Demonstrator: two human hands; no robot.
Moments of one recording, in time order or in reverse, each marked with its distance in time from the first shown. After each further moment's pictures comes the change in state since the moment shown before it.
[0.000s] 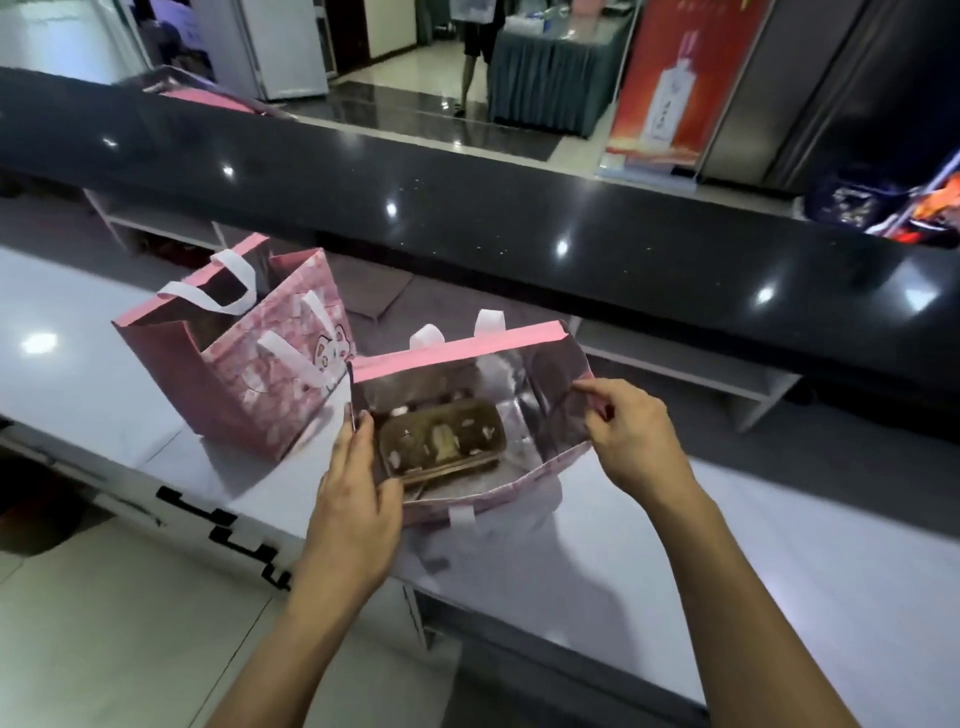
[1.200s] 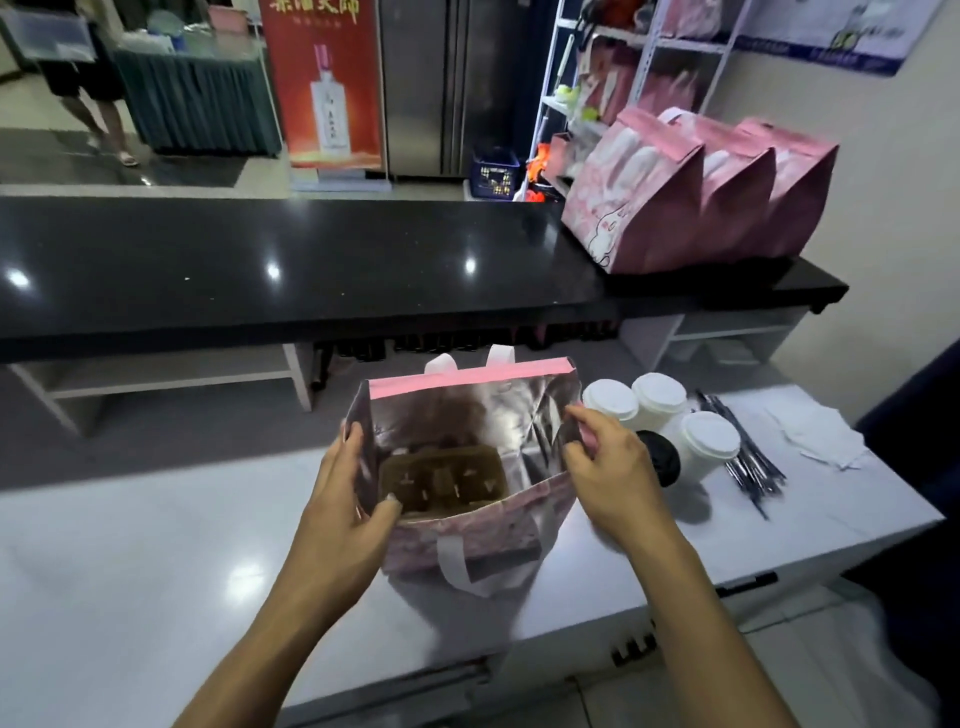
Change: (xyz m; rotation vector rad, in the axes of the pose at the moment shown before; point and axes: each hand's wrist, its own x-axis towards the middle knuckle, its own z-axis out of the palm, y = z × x) left_hand -0.193 0.345 0.333 -0.237 -0.503 0.398; right_hand -0.197 0.405 -0.337 0.030 0.391 0.416
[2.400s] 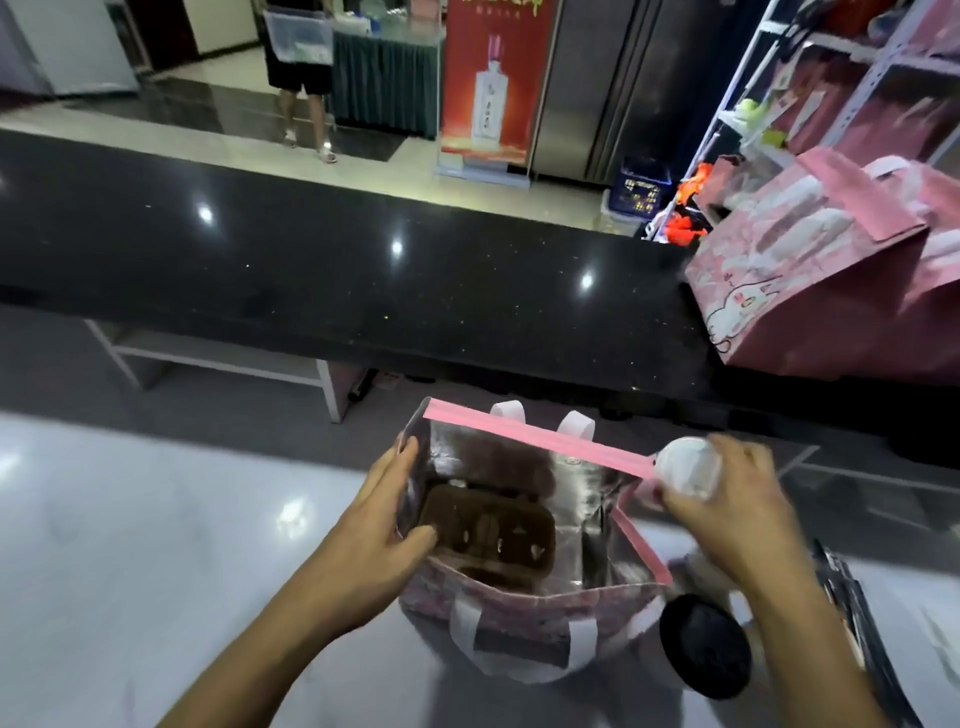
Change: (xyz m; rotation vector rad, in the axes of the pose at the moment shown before) left_hand 0.100 0.031 0.058 0.033 -0.064 -0.176; right_hand 0.200 0.063 -0.045 -0.356 -0.110 -0.024
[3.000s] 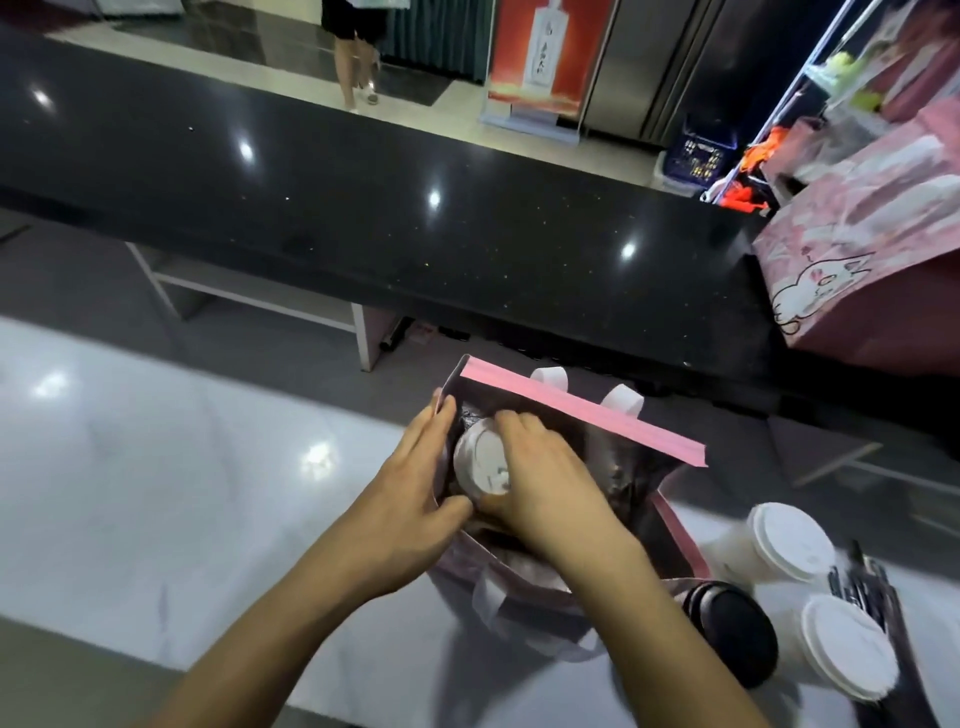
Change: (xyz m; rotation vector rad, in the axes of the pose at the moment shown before) left_hand -0.002 -0.006 0.010 0.014 0.019 0.033; right_hand -0.061 -0.145 0.077 -0.142 -0.428 -0.603
